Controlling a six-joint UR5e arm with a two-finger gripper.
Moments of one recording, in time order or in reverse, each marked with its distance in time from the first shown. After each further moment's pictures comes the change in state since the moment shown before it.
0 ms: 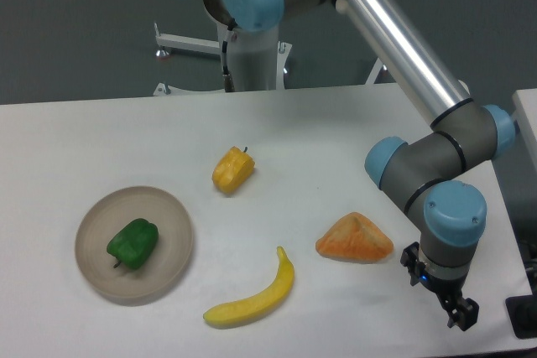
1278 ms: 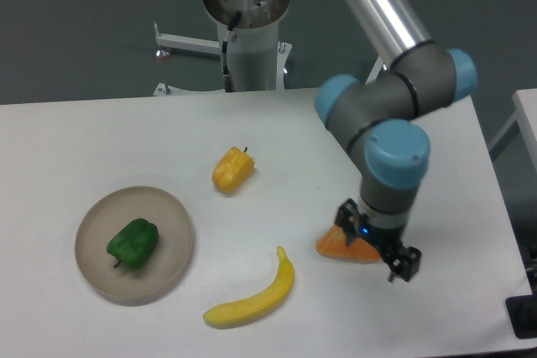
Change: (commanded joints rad) arm -0.095 0.397 -0.416 -0.061 -0.205 -0.530
